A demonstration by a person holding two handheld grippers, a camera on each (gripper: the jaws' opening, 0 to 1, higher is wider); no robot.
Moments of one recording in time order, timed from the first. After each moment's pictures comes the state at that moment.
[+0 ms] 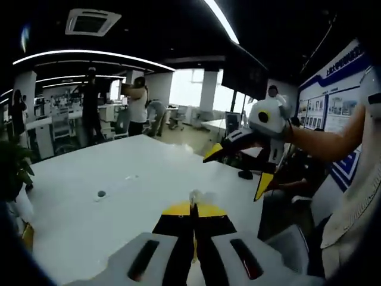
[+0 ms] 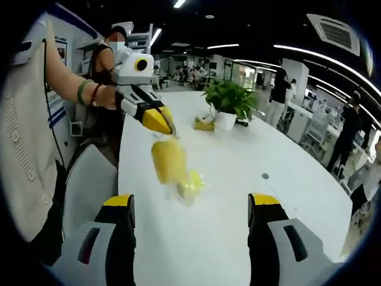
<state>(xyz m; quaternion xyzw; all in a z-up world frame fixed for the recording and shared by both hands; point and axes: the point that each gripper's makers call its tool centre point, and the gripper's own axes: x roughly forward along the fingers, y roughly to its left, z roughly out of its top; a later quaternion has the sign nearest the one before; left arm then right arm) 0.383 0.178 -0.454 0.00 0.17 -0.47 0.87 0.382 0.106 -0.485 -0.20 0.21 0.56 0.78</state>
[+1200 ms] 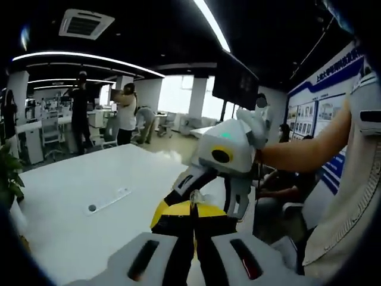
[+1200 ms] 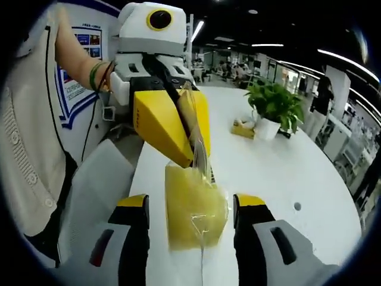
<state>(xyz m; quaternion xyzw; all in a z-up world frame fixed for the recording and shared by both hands) 0.397 0.161 -0.421 -0.02 0.15 -0.50 0.85 0.387 0.194 -0.503 -0.22 0.20 0.67 0.68</state>
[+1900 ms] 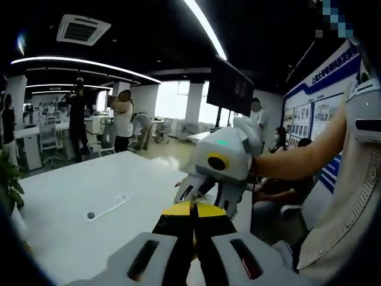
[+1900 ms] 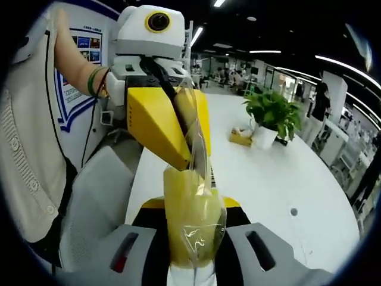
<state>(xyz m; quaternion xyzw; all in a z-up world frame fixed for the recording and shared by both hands) 0.386 0.159 -0.402 -0.02 0.13 -0.51 0.85 0.381 0.197 -0.489 -0.22 0.18 0.66 0.69</state>
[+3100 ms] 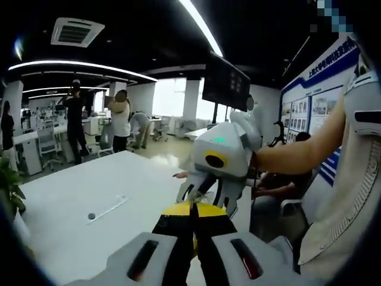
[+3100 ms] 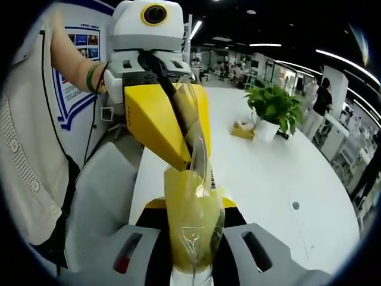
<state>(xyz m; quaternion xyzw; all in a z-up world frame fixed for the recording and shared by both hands) 0.378 0.157 -0.403 0.00 0.13 -0.51 0.85 0.371 0.193 -0.492 -0.23 0.21 0.66 0.68</state>
